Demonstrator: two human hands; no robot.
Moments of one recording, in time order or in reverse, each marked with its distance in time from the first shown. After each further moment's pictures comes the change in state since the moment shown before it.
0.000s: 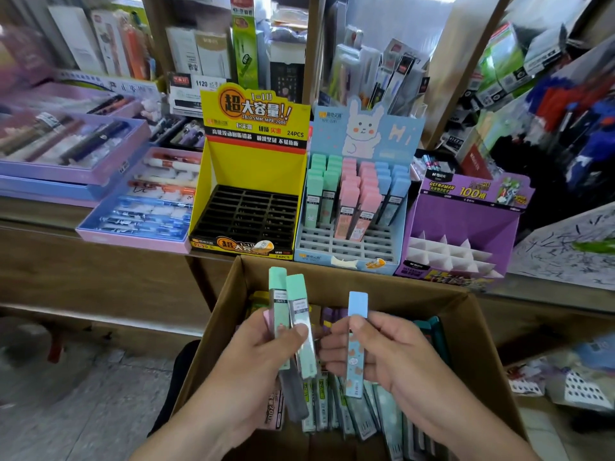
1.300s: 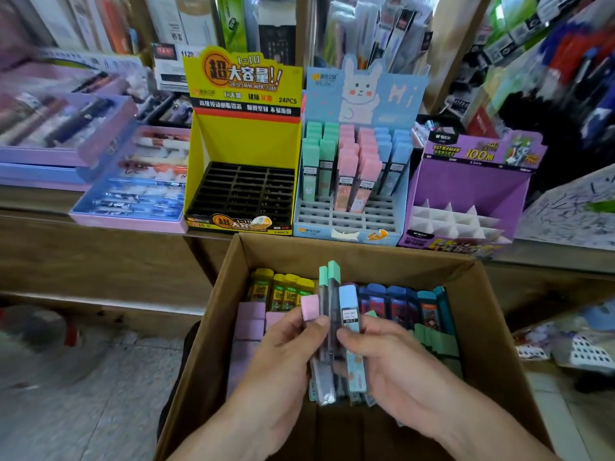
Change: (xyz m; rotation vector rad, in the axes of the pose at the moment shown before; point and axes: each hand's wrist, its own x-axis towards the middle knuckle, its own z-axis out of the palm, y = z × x) left_hand -0.011 -0.021 0.029 -0.049 -0.021 -0.102; right_hand -0.010 0.017 0.016 0.357 -0.113 0.240
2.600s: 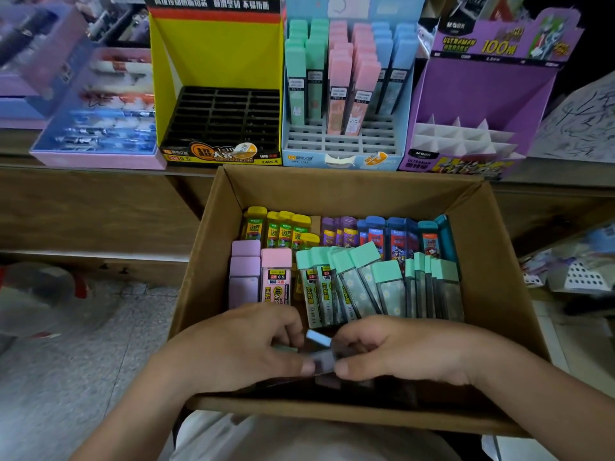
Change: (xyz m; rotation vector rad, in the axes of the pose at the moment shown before) left_hand -0.014 0.004 -0.065 1.398 -0.427 -0.079; right_hand -0.021 0.024 -0.035 -0.993 -0.279 0.393
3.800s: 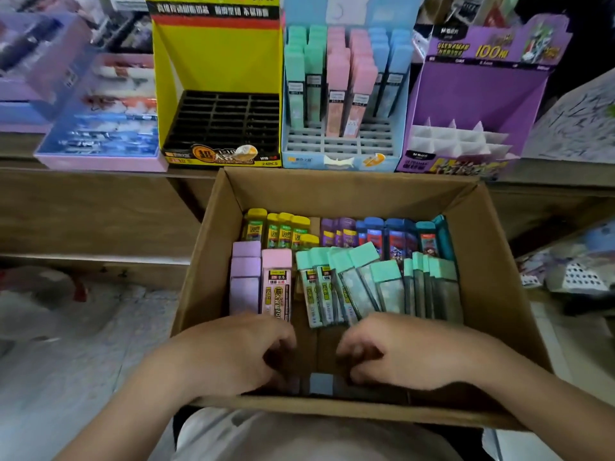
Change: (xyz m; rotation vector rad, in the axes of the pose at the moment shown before) left_hand -0.006 -0.002 -0.002 0.224 -0.087 -0.073; right_hand -0.006 -0.006 0.000 -0.552 0.129 -0.082
